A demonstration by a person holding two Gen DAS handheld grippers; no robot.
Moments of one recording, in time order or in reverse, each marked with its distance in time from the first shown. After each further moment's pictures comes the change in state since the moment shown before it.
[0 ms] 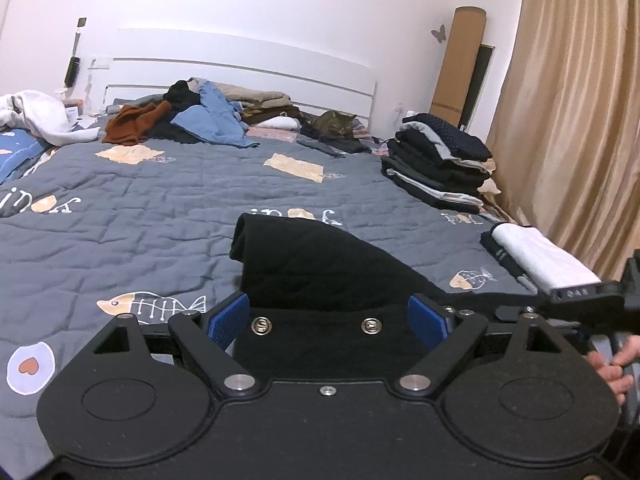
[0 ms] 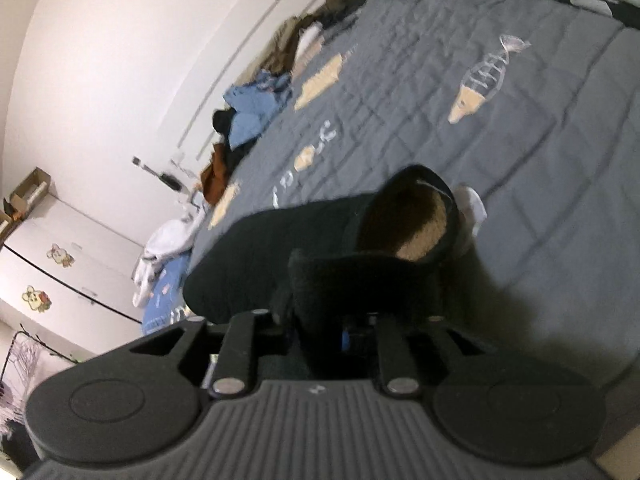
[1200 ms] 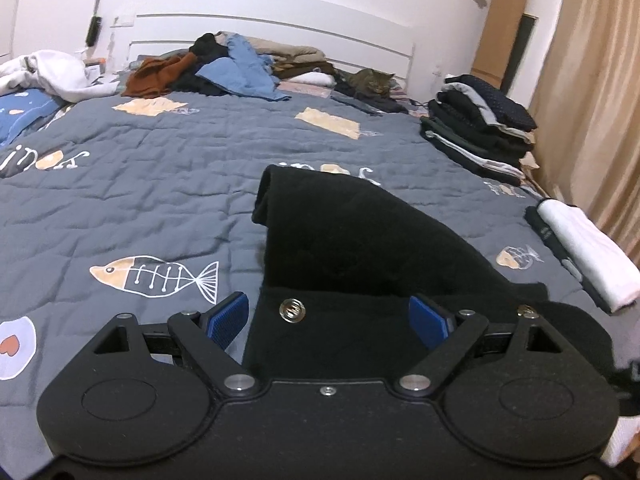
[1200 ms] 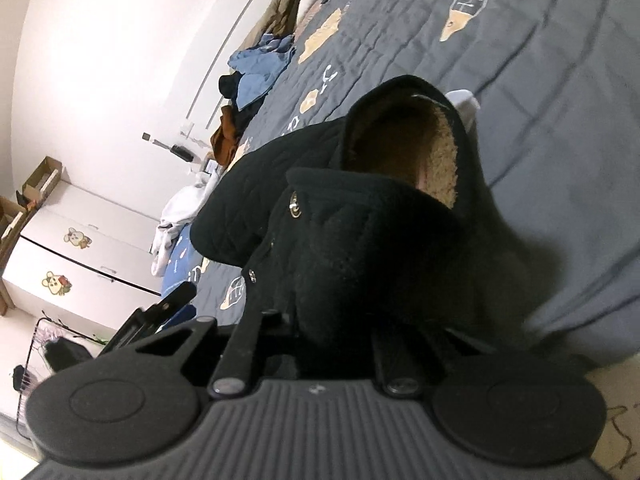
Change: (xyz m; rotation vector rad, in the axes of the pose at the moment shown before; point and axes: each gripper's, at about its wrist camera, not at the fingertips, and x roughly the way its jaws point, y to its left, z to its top) left arm 0.067 0.013 -0.005 -0.055 0.125 0.088; right arm -0.009 -0.012 -0.046 0.068 0.098 0.066
